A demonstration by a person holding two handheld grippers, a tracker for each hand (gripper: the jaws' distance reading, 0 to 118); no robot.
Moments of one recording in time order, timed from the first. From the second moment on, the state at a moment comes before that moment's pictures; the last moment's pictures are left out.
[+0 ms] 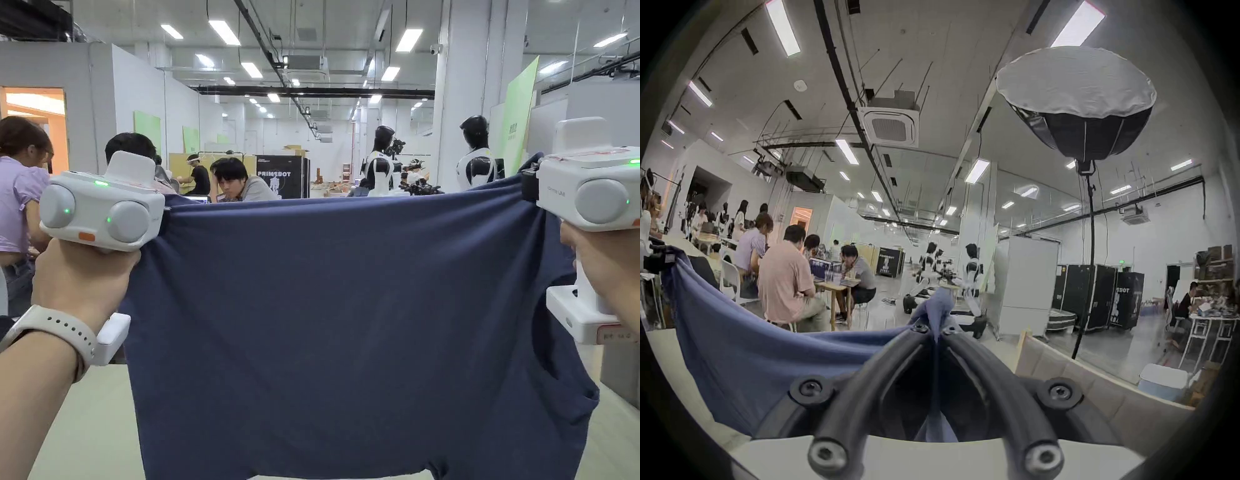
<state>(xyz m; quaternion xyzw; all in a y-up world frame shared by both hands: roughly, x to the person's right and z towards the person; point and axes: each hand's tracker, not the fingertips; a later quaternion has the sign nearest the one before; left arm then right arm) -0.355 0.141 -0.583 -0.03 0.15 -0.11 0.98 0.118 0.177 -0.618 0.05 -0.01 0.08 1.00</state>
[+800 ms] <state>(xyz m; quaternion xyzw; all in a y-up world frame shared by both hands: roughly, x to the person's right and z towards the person) -0.346 -0.125 -0.382 -0.23 0.05 -0.09 0.97 0.167 -0.136 -0.442 -0.21 0.02 0.09 0.97</state>
